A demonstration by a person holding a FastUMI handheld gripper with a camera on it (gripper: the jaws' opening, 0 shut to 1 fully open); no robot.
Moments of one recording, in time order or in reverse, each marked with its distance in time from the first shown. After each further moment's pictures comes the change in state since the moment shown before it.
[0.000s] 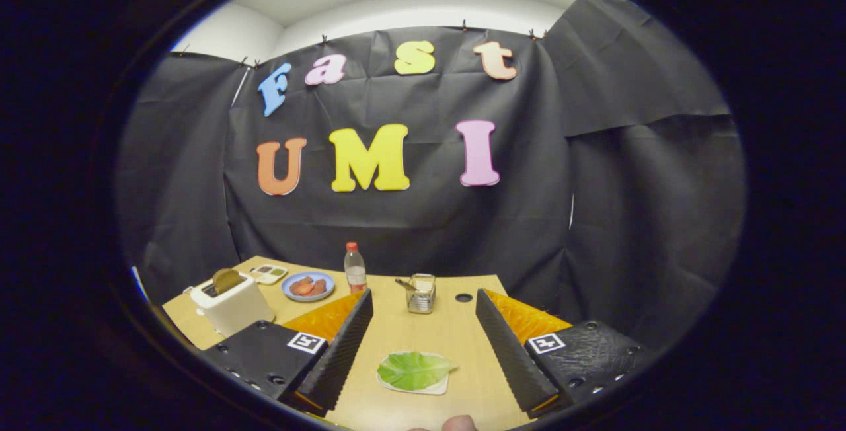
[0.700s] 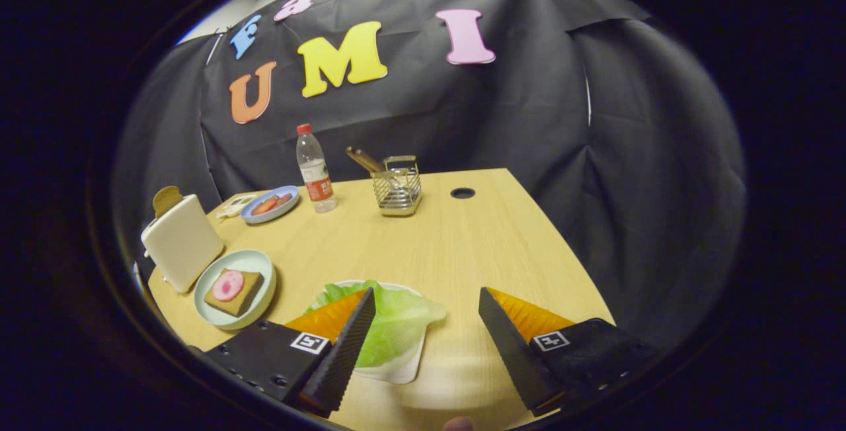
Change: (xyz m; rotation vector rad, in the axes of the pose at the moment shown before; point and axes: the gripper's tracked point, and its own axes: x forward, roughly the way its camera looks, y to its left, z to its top) arm 0.148 -0.050 -0.220 0.075 0.338 0.044
